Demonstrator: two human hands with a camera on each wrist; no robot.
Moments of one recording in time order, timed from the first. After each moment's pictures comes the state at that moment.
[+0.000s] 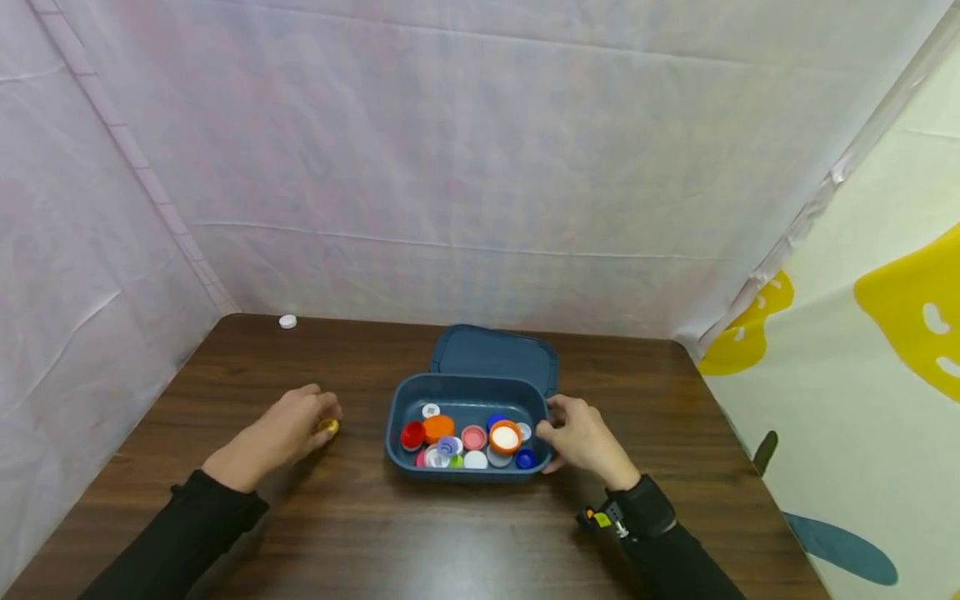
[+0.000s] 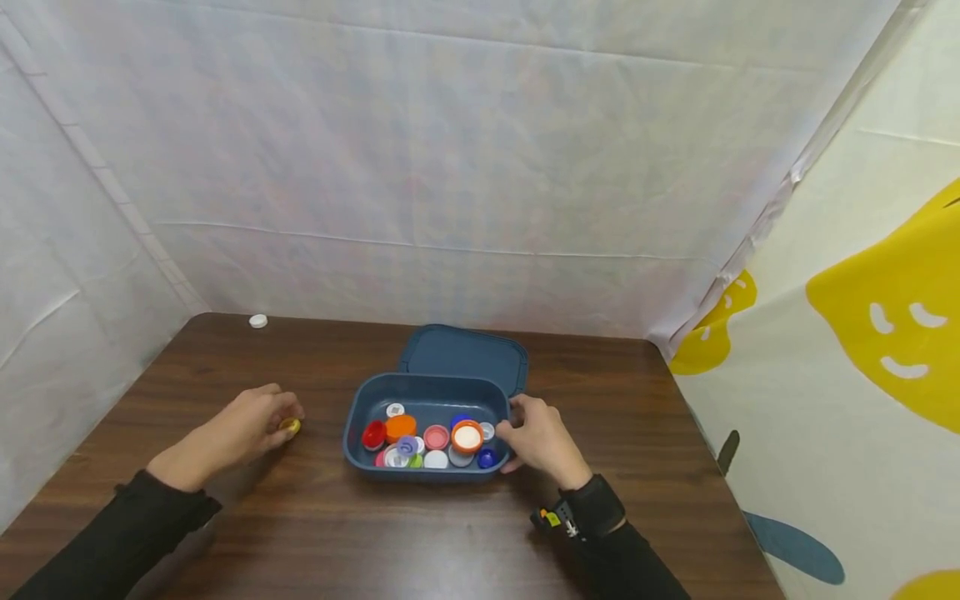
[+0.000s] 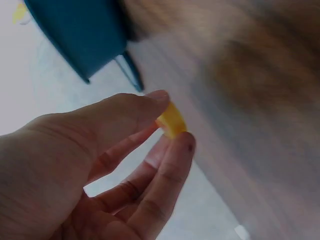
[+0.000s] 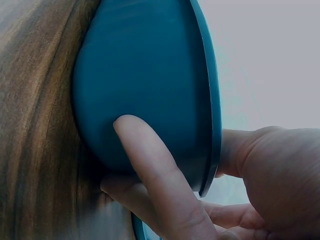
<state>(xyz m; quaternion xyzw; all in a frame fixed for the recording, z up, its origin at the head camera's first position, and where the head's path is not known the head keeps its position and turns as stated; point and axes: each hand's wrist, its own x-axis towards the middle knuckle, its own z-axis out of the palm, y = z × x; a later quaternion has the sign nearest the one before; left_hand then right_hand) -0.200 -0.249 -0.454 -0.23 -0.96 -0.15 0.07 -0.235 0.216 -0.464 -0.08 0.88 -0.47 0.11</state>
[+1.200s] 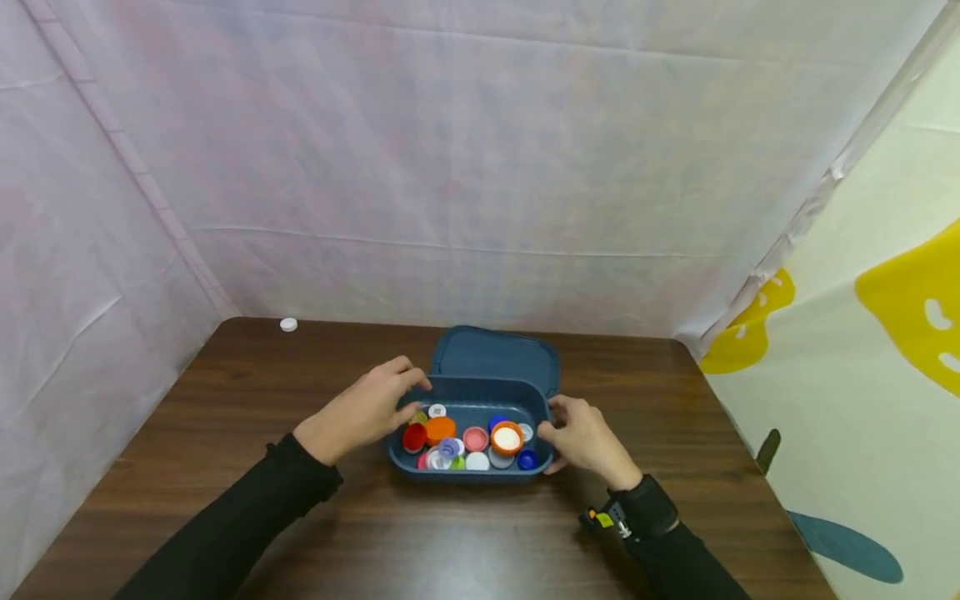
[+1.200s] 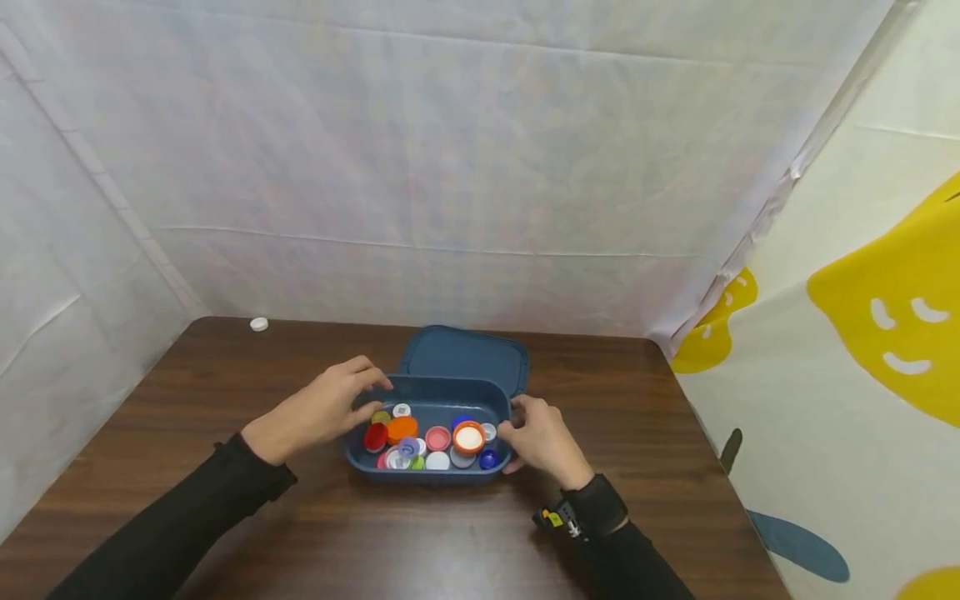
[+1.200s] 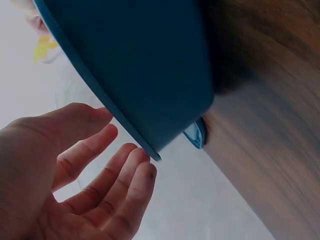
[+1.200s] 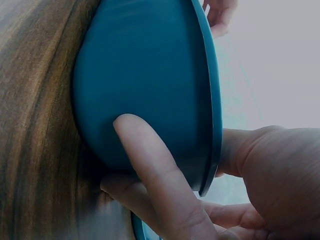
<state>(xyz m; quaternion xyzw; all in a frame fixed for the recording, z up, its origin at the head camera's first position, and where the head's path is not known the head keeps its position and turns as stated) -0.232 -0.151 -0.427 -0.26 -0.94 -0.19 0.05 -0.235 0.215 -0.466 -0.07 0.88 -0.47 0.10</state>
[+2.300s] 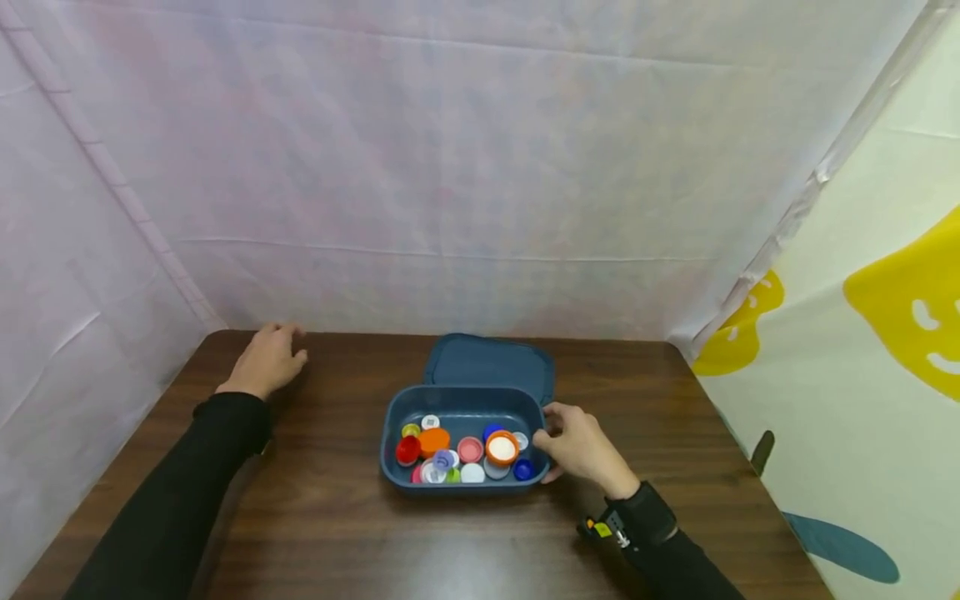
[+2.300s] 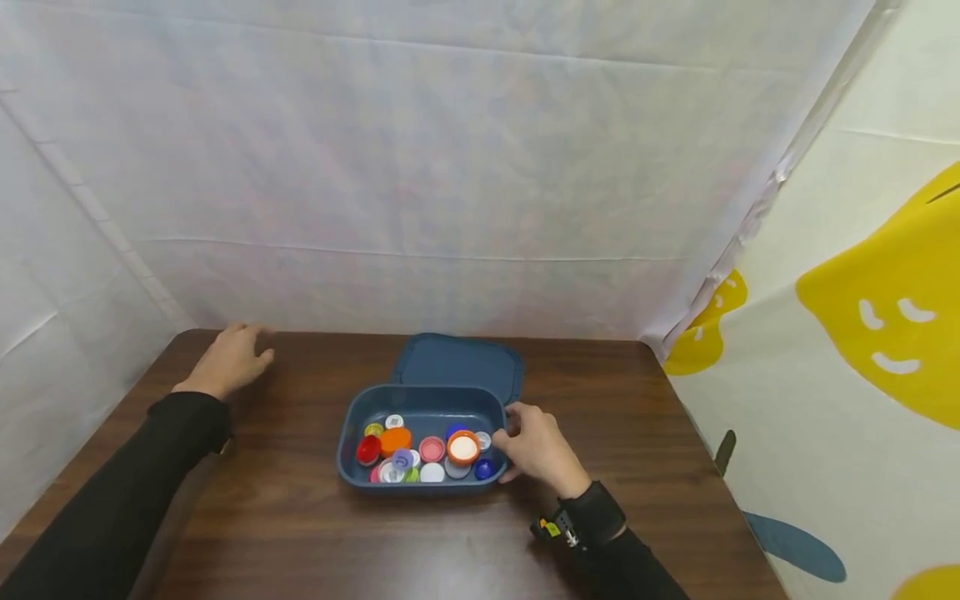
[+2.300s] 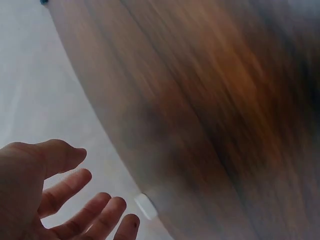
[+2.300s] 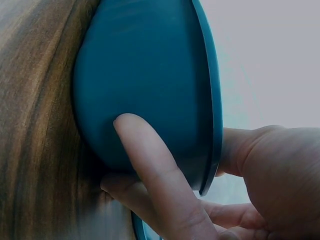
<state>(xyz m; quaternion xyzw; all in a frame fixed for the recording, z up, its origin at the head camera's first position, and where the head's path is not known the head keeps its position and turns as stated) -0.330 -0.319 -0.463 -0.05 -0.98 -0.20 0.07 -0.234 0.216 -0.467 -0.07 0.87 -0.47 0.10</state>
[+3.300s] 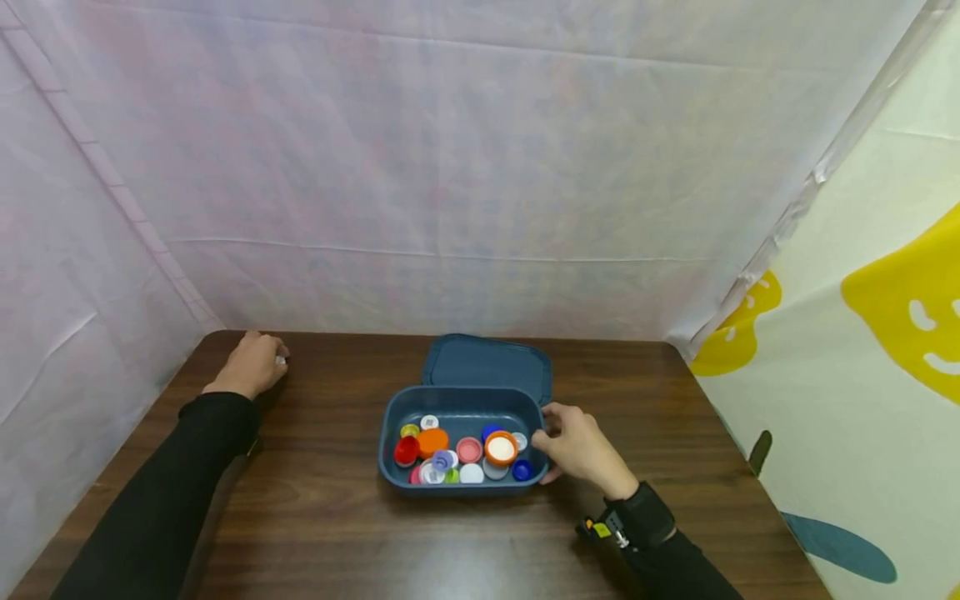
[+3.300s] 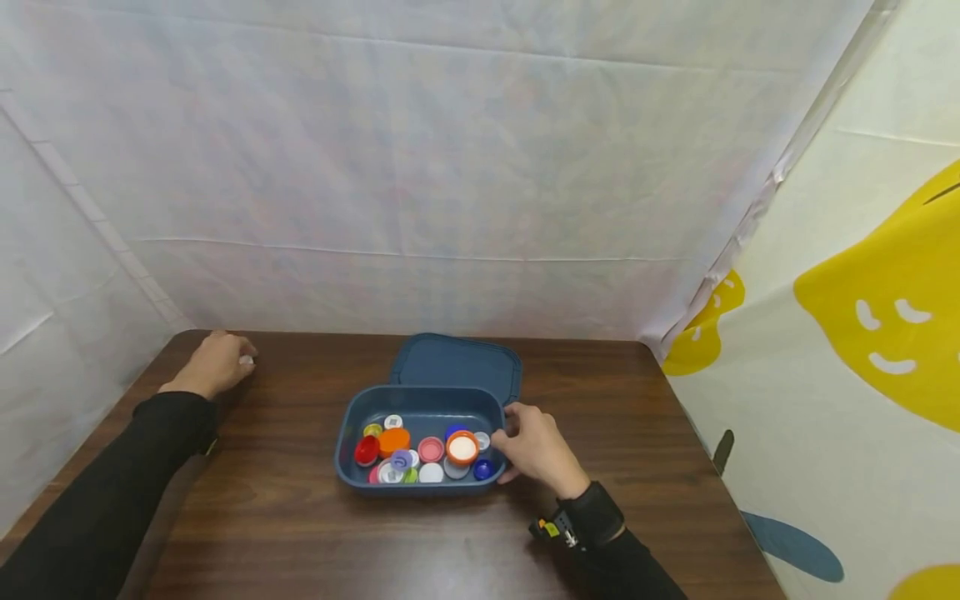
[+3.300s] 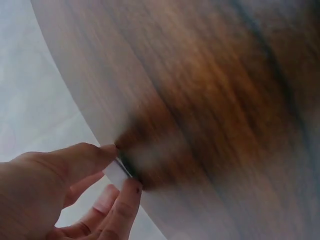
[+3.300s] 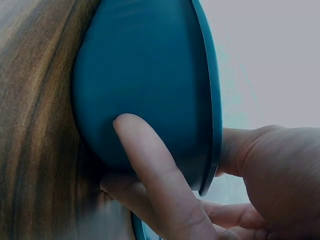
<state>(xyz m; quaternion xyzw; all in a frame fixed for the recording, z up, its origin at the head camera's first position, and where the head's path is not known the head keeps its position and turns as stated) -0.334 -0.346 -0.461 -0.05 -0.98 -0.17 0.00 -0.234 0.216 -0.465 -0.08 0.88 -0.47 0.10</state>
